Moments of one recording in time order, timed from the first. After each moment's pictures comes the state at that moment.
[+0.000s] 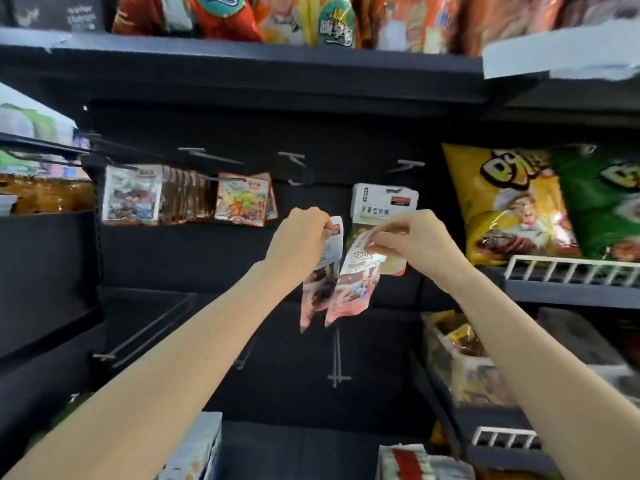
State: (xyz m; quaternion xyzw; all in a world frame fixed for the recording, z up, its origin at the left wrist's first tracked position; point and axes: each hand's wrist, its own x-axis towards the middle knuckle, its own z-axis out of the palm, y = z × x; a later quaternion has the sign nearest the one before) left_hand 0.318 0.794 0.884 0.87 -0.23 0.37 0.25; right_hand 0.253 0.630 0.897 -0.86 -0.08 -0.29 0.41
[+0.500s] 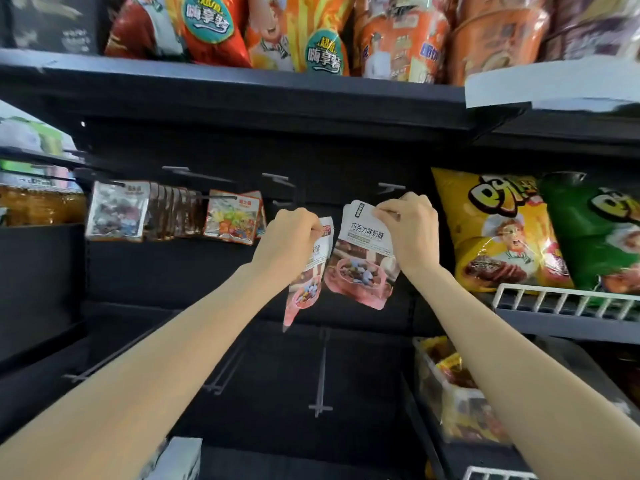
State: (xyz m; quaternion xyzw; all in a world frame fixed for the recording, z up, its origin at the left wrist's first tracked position) left_hand 0.321 0.781 0.908 0.85 -0.23 0.40 0.27; right_hand 0.318 0.601 0.922 -0.79 -0.07 -0.56 0.22
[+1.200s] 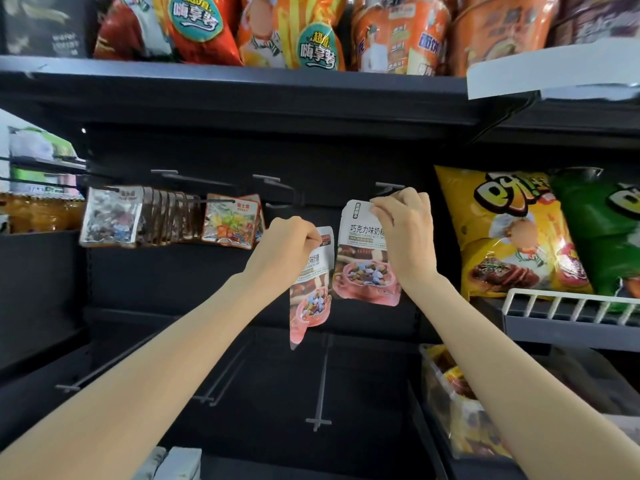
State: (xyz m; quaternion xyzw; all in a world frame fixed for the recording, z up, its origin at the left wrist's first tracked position) left_hand 0.329 0.777 0.906 0.86 -0.23 0.38 0.26; right_hand 0.335 0.600 0.914 -0.74 -0.13 -0.64 0.15
